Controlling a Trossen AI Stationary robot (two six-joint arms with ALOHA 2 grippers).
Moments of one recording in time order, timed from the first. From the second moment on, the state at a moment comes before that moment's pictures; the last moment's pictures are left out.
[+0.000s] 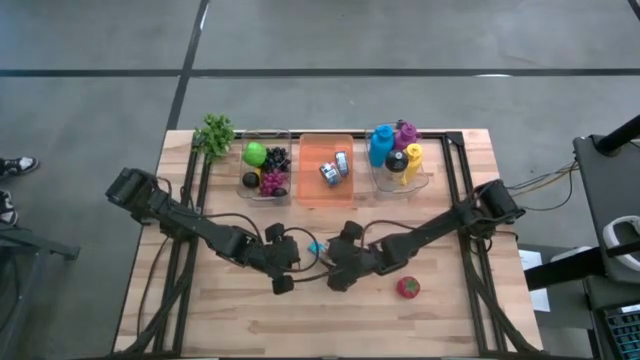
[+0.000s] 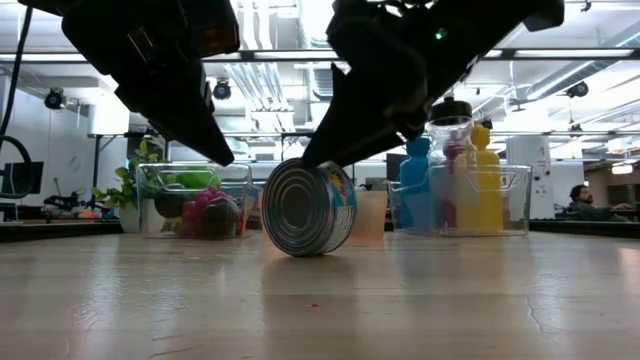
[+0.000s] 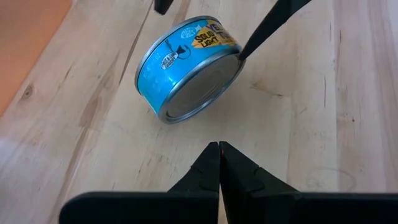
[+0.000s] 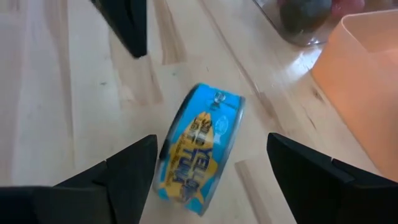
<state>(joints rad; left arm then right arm) -0.42 1.57 0.87 -0.24 -0.33 -0.53 0.37 1.88 1.12 -0.07 0.55 0.46</state>
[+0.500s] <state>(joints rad) -0.42 1.57 0.87 -0.24 -0.33 -0.53 0.36 1.91 1.12 -0.07 0.54 0.46</state>
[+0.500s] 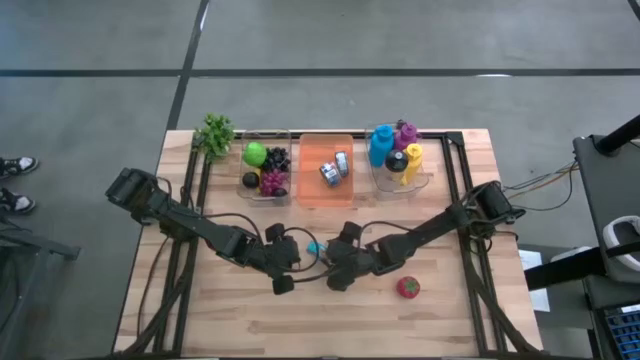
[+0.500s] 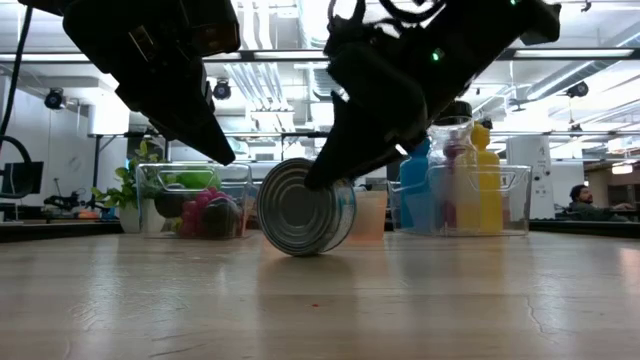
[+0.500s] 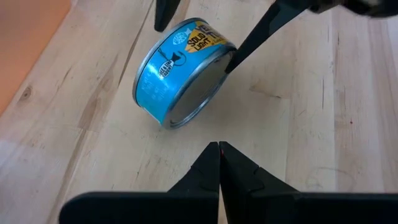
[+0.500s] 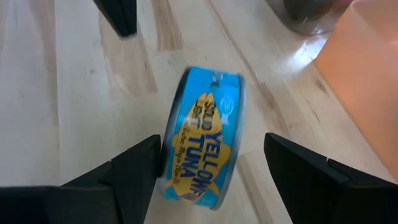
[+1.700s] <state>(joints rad) -0.42 1.57 0.87 -0.24 -0.33 -0.53 0.32 1.88 1.12 -0.10 0.45 0.43</state>
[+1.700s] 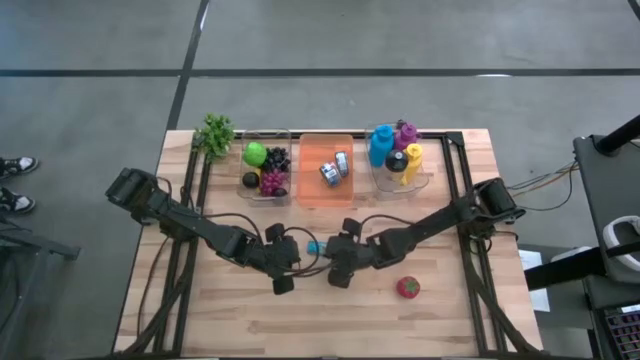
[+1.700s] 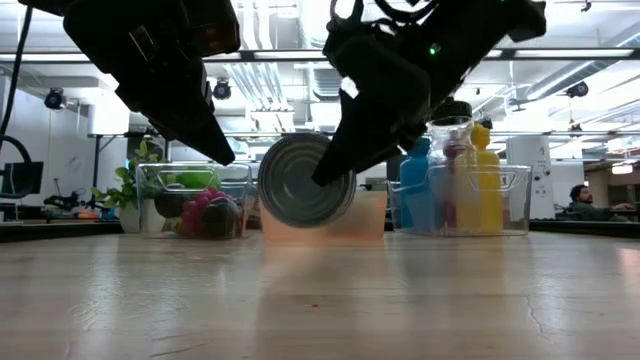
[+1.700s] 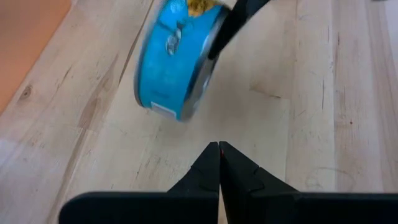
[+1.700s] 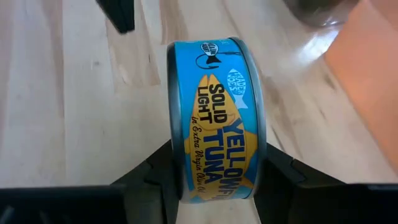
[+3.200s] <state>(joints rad) -0.42 1.57 0.87 -0.24 -0.33 -0.52 -0.05 1.72 1.12 -0.04 0.66 0.51</state>
